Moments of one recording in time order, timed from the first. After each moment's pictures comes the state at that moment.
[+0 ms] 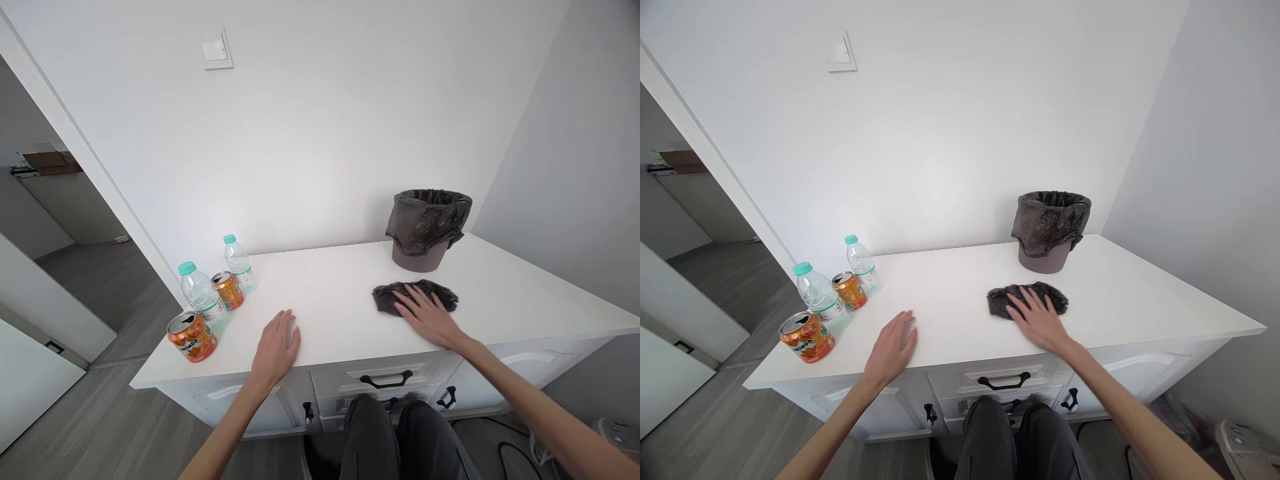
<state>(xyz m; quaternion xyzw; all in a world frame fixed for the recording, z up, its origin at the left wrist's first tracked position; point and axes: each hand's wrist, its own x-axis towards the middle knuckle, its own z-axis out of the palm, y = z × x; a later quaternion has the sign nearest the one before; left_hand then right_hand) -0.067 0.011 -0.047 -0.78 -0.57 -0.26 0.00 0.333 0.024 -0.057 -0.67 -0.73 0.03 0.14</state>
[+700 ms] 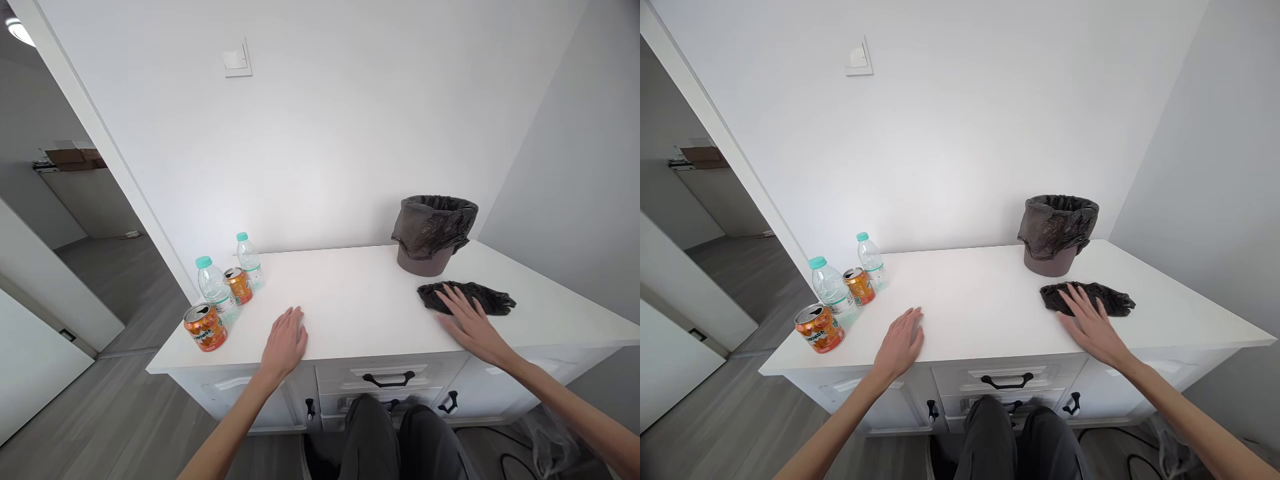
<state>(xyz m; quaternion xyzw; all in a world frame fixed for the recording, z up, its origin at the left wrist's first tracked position) -0.066 0.005 -0.048 -0.80 -0.55 -0.26 0.03 0.436 0.004 -0.110 -0.64 -0.74 -0.05 0.21</state>
